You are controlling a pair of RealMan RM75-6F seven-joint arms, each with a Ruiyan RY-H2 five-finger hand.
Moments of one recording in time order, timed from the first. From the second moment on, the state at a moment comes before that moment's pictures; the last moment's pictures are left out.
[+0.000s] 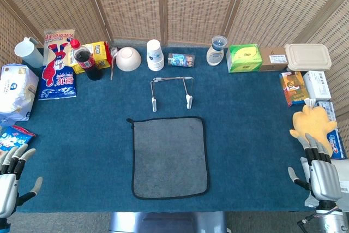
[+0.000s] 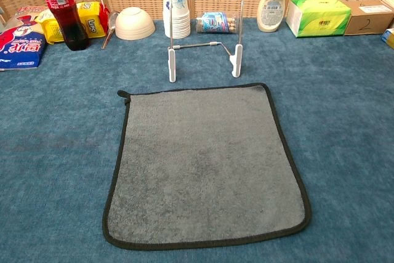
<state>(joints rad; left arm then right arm) 0.12 -1.19 0.05 -1.79 1.61 1.65 0.09 0.01 -1.20 0.06 -1.67 -1.46 1.50 0.05</state>
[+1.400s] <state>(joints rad) -0.24 -1.12 0.02 -1.87 1.70 1.17 0.07 0.00 -1.19 0.08 -1.75 -1.40 1.51 -0.07</state>
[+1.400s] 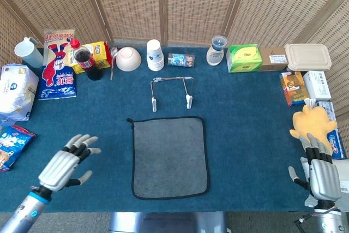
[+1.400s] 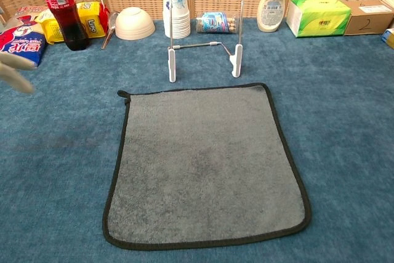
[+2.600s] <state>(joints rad) -0.54 -1.55 0.04 -1.75 1.67 0.86 0.27 -0.03 -1.16 0.10 -1.76 -1.37 1.55 -0.05</state>
